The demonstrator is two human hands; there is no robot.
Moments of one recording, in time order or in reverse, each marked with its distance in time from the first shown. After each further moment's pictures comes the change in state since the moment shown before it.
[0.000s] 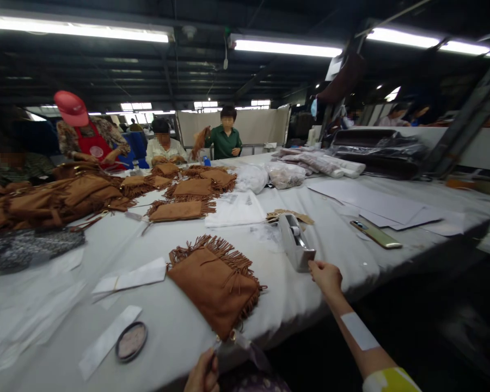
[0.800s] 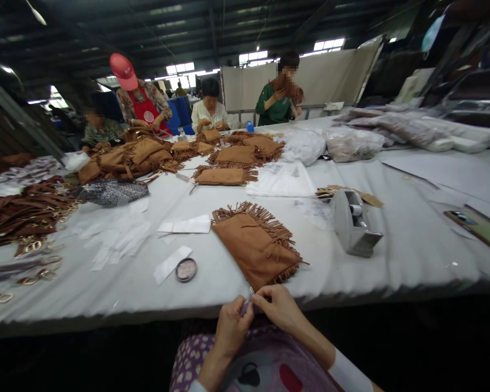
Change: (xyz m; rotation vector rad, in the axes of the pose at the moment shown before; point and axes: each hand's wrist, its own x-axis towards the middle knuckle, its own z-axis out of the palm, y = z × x) left_hand -0.010 0.000 -0.022 0.801 0.172 0.583; right_hand -0.240 -0.069 0.085 -0.122 -1.118 -0.359
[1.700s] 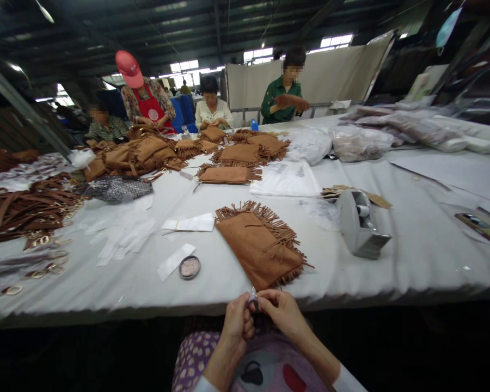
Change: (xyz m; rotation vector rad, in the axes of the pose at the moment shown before) left_hand 0.003 0.013 0.013 -1.131 -0.016 -0.662; right_hand -0.007 0.015 0.015 0.370 -0.024 0.069
